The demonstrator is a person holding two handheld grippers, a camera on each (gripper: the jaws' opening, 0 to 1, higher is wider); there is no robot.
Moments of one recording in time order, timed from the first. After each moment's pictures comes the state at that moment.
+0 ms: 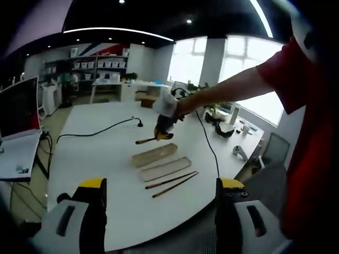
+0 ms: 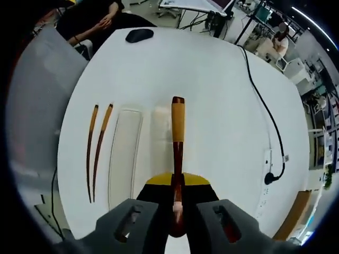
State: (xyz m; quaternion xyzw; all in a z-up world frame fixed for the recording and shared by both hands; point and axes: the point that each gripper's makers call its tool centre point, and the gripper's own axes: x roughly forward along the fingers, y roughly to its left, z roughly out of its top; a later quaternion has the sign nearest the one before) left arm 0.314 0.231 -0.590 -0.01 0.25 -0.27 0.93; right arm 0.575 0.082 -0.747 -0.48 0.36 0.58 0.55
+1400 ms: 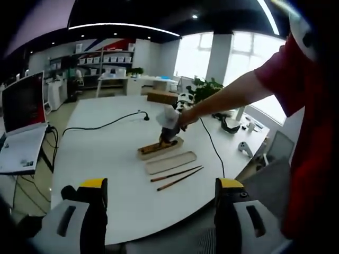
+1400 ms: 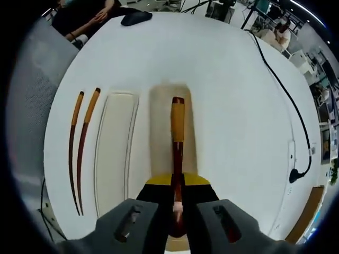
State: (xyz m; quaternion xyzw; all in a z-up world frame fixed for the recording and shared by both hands) left arm 0.309 0.239 -0.601 -0.01 0.27 -0.25 0.93; right arm 0.565 0.077 -0.818 -0.48 0.38 0.57 0.55
